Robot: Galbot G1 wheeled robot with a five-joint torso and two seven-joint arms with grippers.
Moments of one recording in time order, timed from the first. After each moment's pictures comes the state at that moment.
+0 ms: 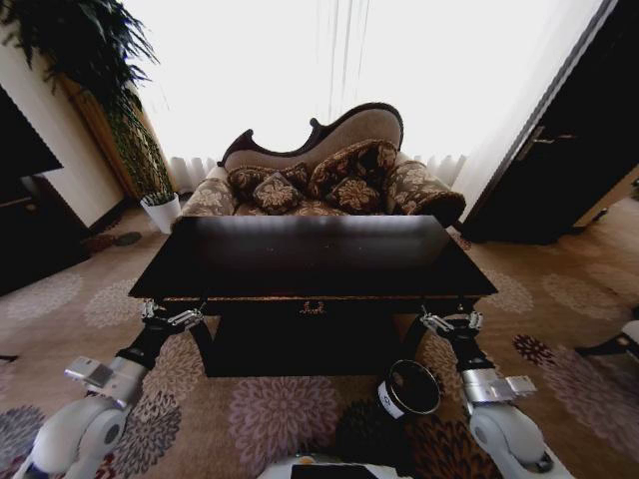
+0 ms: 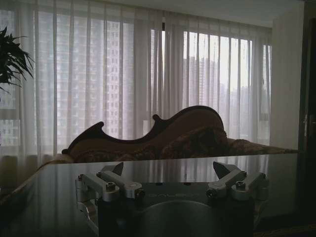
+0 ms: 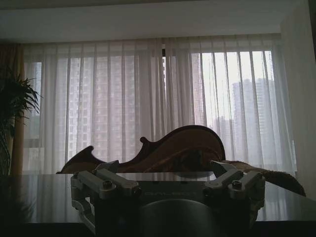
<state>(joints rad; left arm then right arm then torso) 1.74 -1.01 -0.92 -2.23 -0.70 -0.04 0.19 -1.69 1.03 0.71 2.05 0.57 0.40 0.03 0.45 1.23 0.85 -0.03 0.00</state>
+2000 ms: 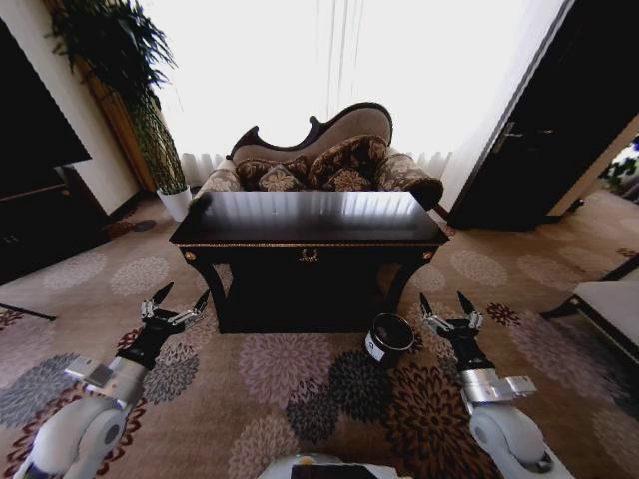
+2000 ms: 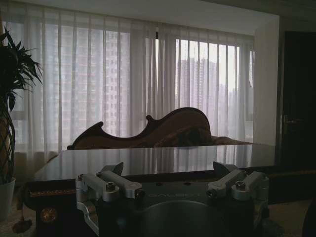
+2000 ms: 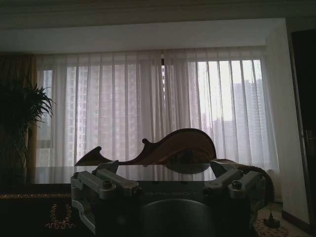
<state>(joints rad) 1.74 -1.01 -0.92 -2.23 -0.70 -0.04 0.19 -1.69 1.03 0.71 2.05 0.57 0.40 0.03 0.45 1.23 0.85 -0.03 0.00</state>
